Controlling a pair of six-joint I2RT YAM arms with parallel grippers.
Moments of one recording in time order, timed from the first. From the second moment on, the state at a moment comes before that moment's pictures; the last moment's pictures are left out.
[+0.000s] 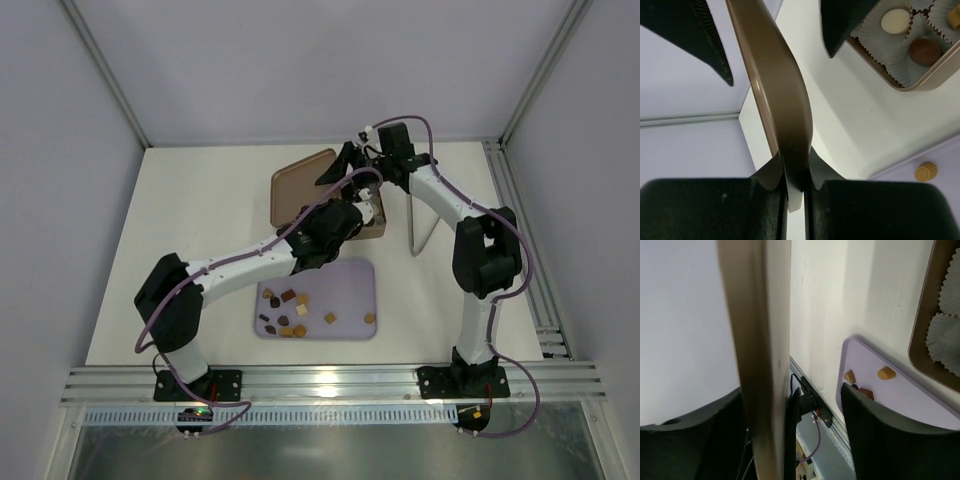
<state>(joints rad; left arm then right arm) -0.95 1.71 1.31 -0.28 -0.84 0.56 0.35 2.00 1.69 -0.39 -0.84 0.88</state>
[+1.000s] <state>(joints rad) -0.59 1.71 1.78 -0.52 0.17 -0.17 0.11 1.71 1.42 -0.23 -0.42 0.79</state>
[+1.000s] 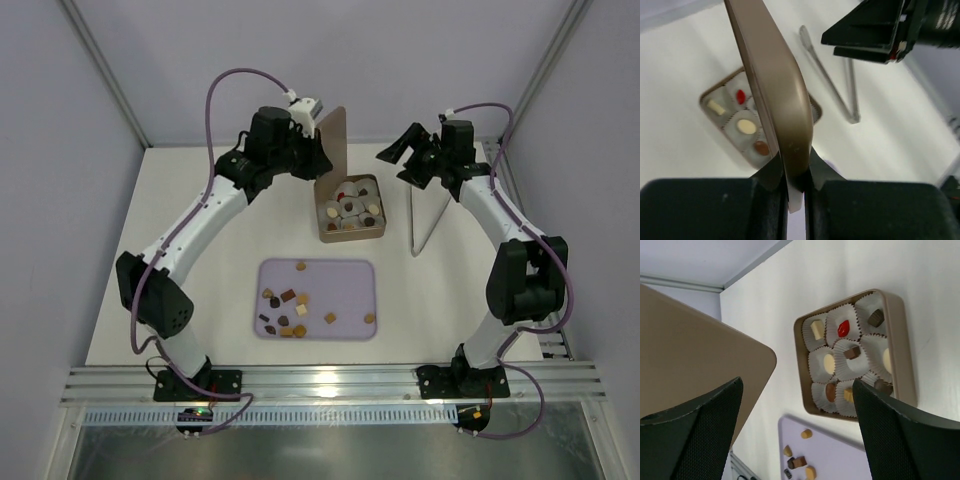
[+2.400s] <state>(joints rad) -0.34 2.28 1.65 0.34 1.10 -1.15 0.11 1.91 1.37 -0.08 -0.39 0.66</state>
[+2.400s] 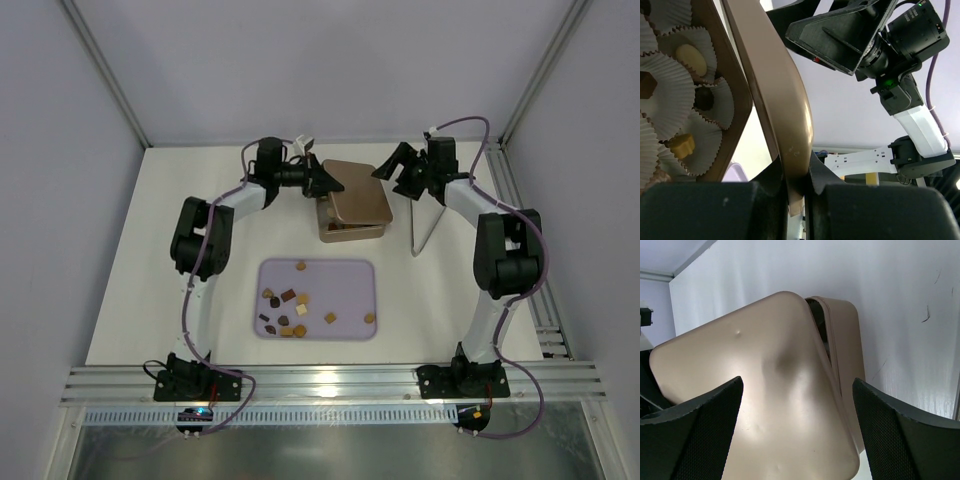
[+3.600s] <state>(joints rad) -0.30 2.35 1.65 0.42 1.15 -1.21 0.13 2.01 1.37 -0.05 -0.50 0.62</state>
